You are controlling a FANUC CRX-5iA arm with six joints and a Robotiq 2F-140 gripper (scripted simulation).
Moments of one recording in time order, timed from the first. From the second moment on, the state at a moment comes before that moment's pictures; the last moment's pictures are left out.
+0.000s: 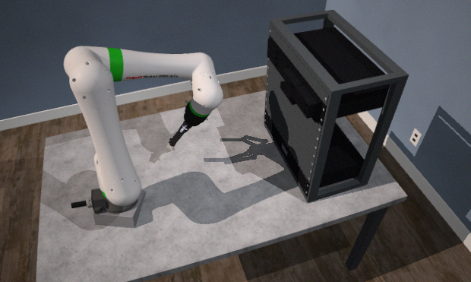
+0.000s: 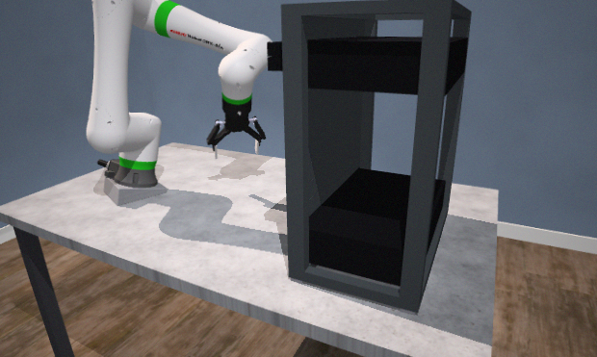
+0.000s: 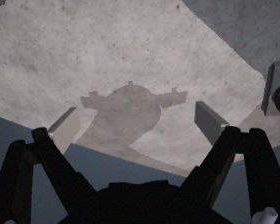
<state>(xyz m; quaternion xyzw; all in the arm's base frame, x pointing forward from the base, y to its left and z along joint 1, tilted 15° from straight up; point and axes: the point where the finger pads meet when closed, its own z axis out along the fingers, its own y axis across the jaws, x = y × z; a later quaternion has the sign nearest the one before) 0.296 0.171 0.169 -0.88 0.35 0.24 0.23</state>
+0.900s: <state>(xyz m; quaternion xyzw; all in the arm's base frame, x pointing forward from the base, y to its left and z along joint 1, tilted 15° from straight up) 0.416 0.099 0.262 -0.72 0.46 0.02 0.51</state>
